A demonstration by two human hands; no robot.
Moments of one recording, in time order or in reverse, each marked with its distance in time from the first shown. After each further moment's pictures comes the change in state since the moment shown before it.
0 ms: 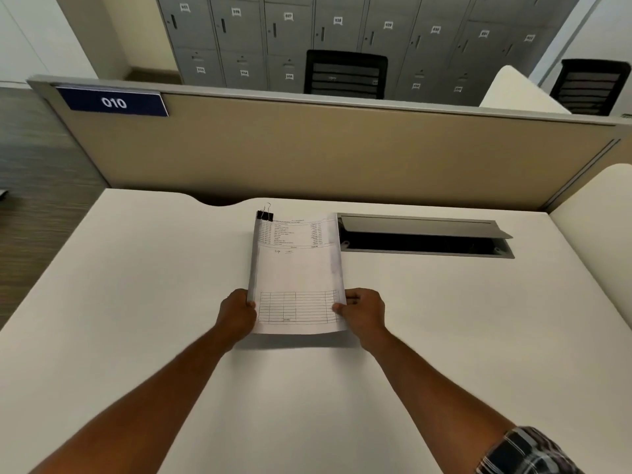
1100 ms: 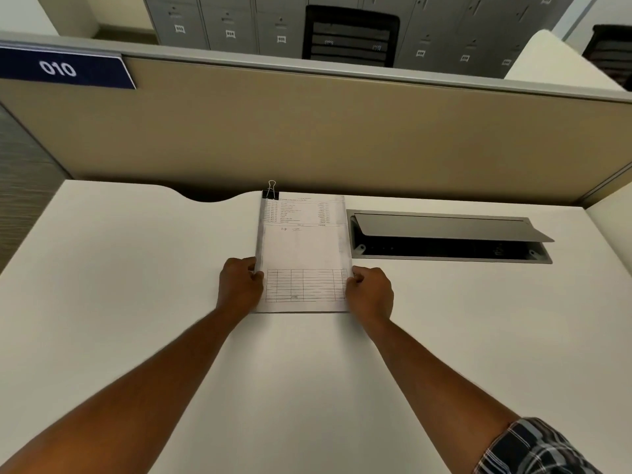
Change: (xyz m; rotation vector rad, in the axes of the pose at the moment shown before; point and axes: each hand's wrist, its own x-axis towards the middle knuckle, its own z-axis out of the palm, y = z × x) left_hand 0.144 0.014 0.003 0.078 0.135 0.247; right_hand 0.111 -0.024 0.062 -0.414 0.209 -0.089
